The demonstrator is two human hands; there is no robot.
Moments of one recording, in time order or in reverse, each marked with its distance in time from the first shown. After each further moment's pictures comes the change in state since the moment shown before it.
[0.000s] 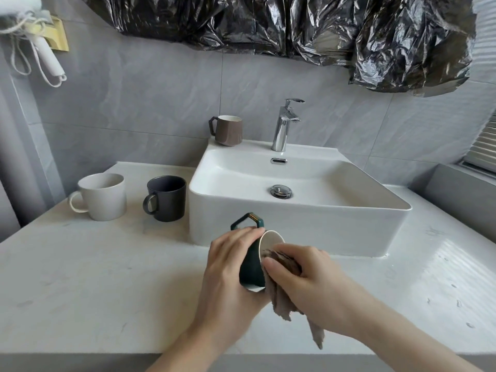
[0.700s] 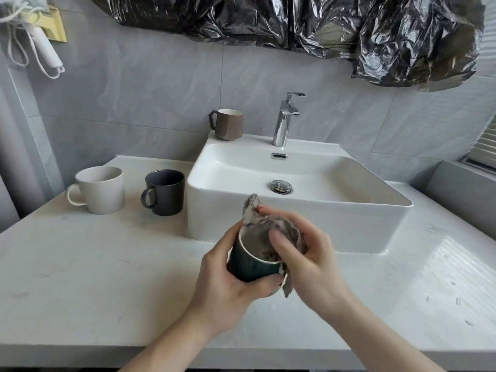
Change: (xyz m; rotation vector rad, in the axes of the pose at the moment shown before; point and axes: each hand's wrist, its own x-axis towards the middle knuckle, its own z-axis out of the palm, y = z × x) left_hand 0.008 0.010 -0.008 -0.540 -0.185 -0.411; right_hand 0.029 0.031 0.022 0.492 0.346 -0.278
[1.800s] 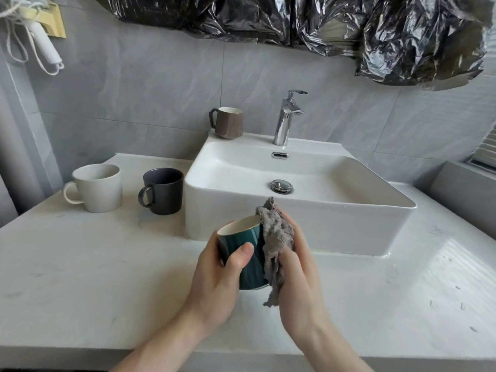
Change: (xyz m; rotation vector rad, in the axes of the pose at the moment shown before) left_hand 0.007 -0.017 -0.002 -0.097 0.176 -0.184; right_hand -0.017 0.014 0.027 0.112 0.116 0.114
